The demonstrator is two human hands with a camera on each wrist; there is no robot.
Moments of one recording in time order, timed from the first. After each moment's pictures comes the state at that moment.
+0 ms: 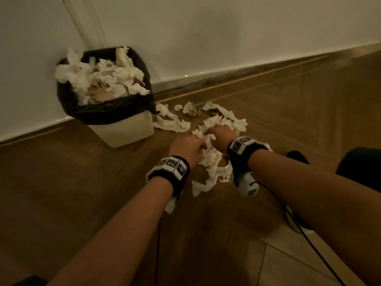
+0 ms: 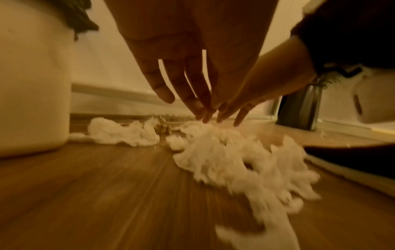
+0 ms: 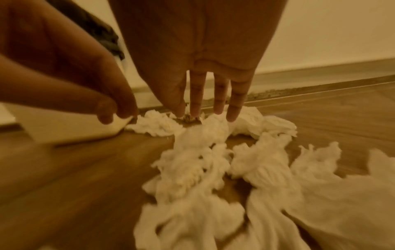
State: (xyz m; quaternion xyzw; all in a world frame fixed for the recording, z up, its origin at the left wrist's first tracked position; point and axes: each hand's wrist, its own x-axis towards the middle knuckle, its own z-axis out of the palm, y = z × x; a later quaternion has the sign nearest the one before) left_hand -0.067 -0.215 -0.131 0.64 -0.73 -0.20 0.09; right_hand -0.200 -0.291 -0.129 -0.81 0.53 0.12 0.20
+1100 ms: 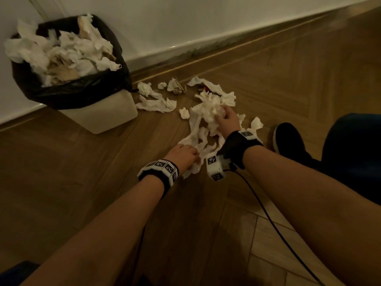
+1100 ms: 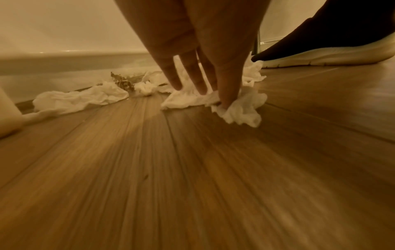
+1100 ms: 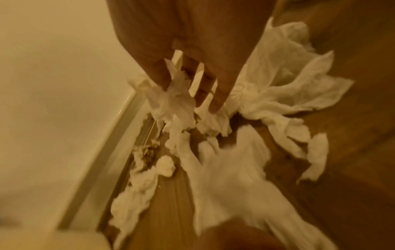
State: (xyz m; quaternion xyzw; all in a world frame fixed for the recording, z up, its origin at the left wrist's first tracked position) left_hand -0.088 -0.184 -0.206 0.45 -0.86 -0.16 -0.16; right_hand -0.240 -0.267 -0.178 -0.44 0.67 -0.35 0.49
